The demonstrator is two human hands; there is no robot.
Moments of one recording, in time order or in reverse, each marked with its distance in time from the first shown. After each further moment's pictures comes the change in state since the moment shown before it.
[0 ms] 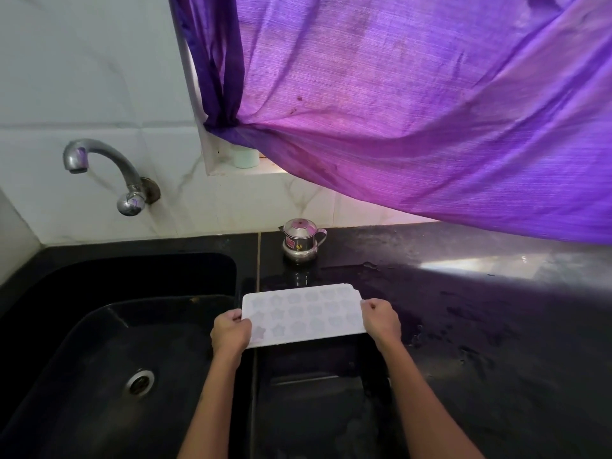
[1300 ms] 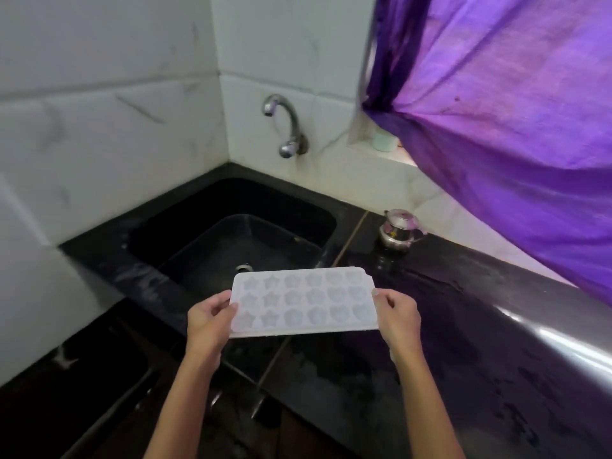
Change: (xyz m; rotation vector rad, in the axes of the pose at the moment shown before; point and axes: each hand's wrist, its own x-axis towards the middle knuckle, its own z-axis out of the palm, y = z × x) left_hand -0.194 -0.053 -0.097 -0.453 0.456 -0.038; right_hand -0.117 -0.038 -0.046 0.203 -0.417 -0.446
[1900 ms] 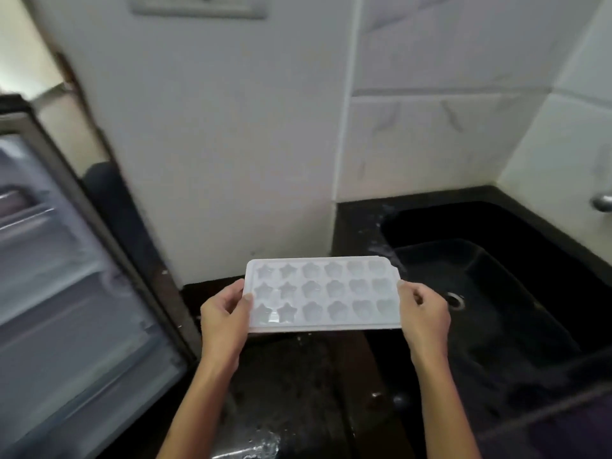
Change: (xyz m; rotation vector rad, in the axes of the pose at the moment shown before) left_hand -0.106 -0.021 -0.266 -0.169 0.774 0.111; right_hand -0.162 -0.100 0.235 0.052 -0.633 -0.284
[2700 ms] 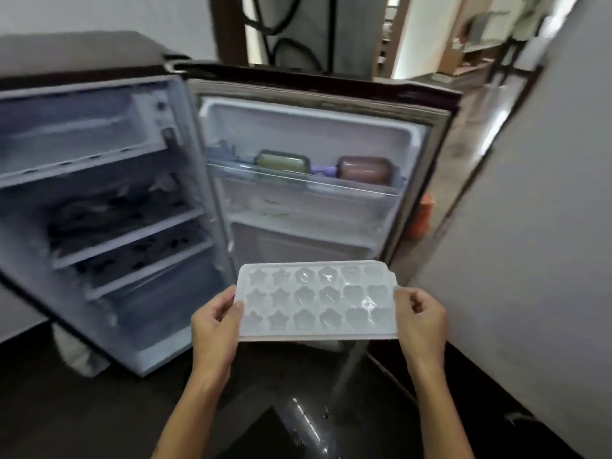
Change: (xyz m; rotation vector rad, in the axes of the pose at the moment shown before) left_hand -0.047 -0.027 -0.245 -0.153 1.142 -0.057; right_hand -0.127 -0.083 0.336 0.007 -1.039 -0.358
